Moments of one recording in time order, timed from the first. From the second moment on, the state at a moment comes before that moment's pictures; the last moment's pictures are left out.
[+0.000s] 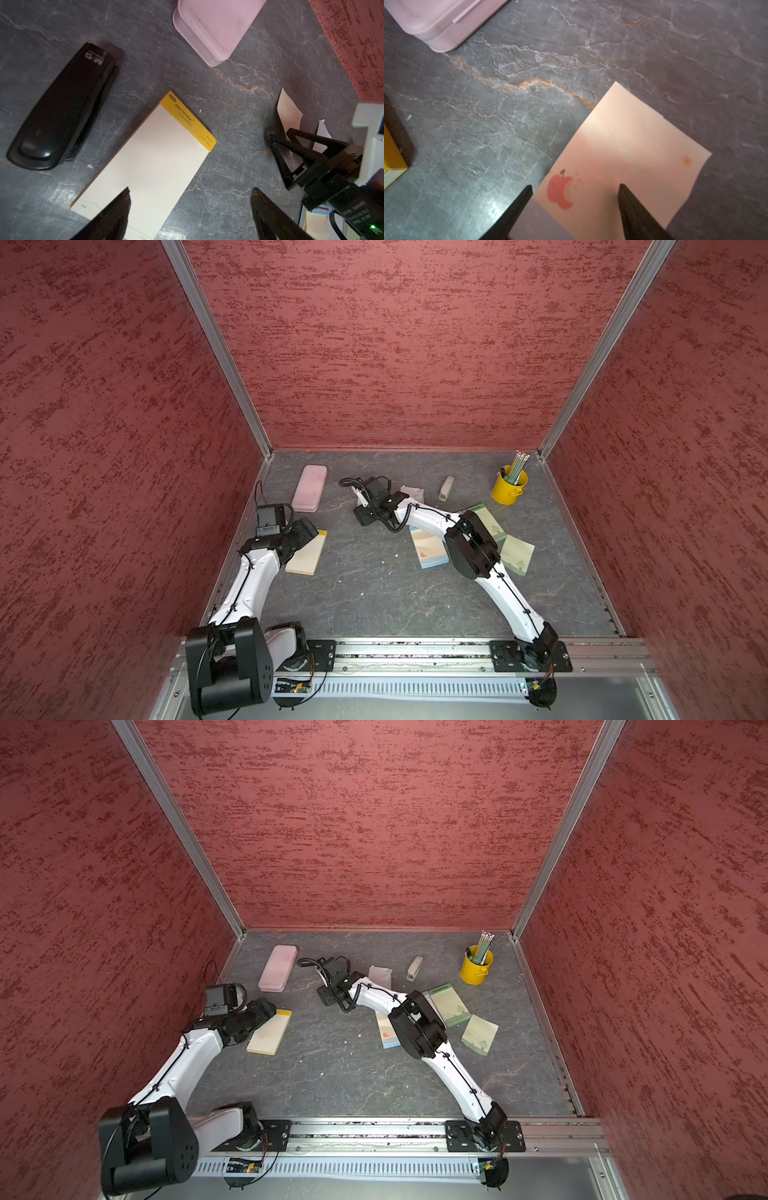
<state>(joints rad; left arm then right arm) 0.17 1.15 0.68 -0.49 0.16 -0.56 0.80 2.49 2.07 -0.44 0.00 0.16</state>
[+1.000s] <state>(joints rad) -0.04 1.43 0.65 -0.20 0.19 -0.69 0.86 2.06 1.35 0.12 -0.24 0.92</state>
